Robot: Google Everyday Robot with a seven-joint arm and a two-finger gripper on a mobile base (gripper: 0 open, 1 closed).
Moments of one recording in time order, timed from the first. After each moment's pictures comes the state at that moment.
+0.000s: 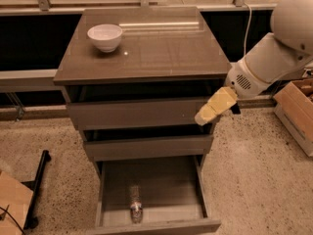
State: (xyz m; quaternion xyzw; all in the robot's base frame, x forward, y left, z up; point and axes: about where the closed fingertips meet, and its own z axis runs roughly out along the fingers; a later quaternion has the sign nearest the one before) arm 0.530 -0.177 0.843 -0.37 0.90 0.13 0.18
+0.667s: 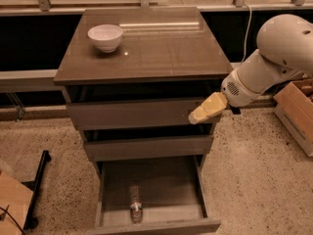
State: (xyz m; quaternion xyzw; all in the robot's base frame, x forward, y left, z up) arm 0.553 -0.177 0.797 -0.26 0.94 0.15 0.15
